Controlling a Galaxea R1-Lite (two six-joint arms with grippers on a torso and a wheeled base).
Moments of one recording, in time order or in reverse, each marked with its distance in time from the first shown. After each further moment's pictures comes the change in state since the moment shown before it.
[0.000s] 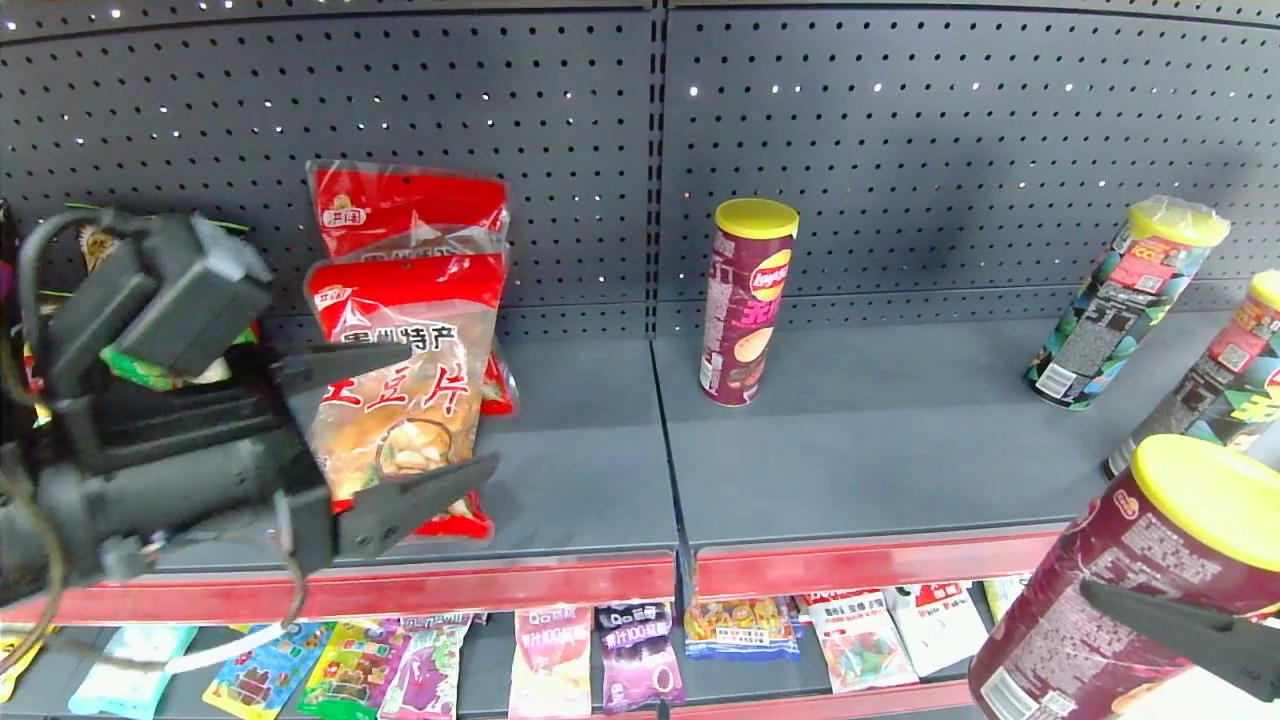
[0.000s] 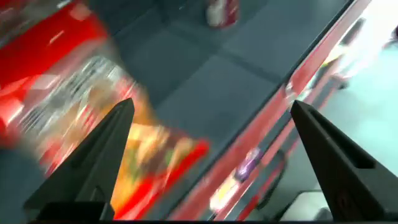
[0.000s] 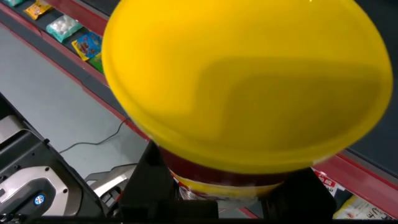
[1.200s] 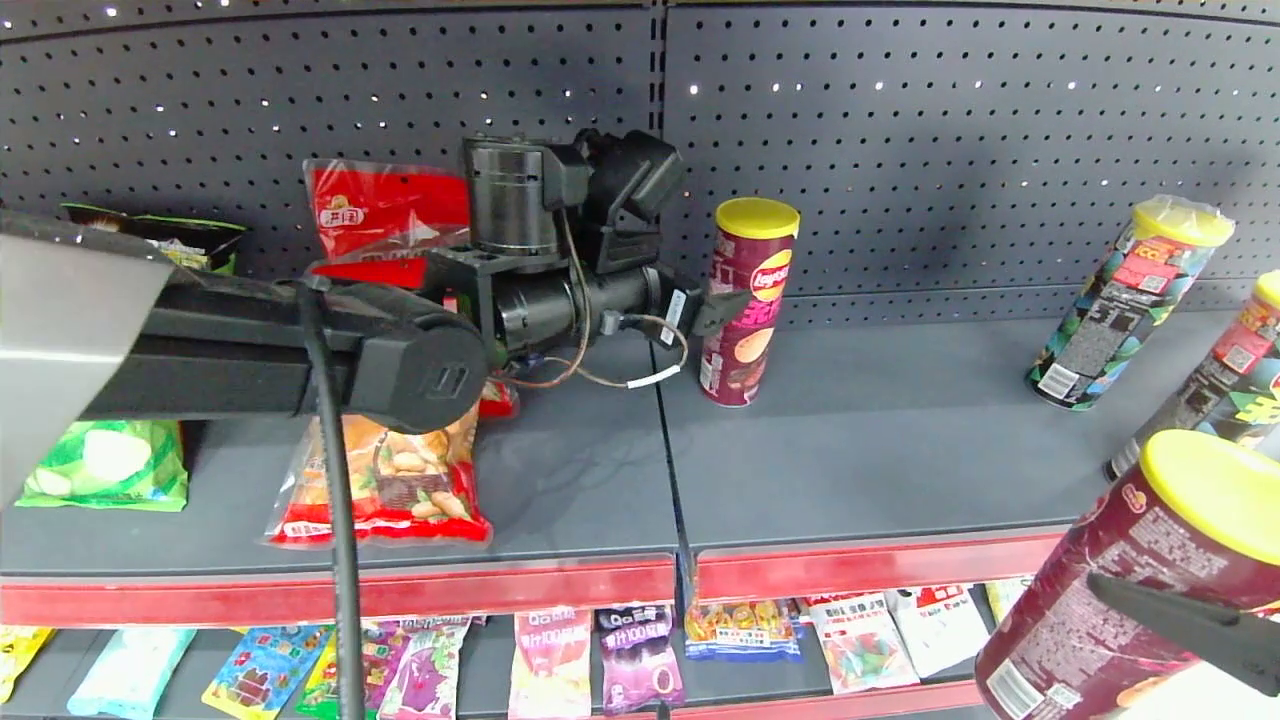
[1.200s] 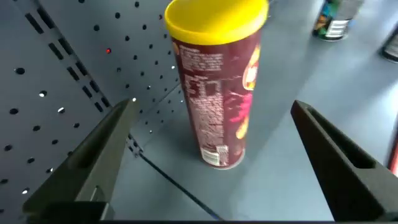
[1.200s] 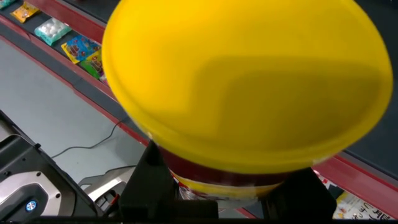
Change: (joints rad) left arm -0.150 0.749 -0.750 -0.121 0.136 -0.041; right arm -0.004 -0.009 0.002 -0.001 -0.025 0.002
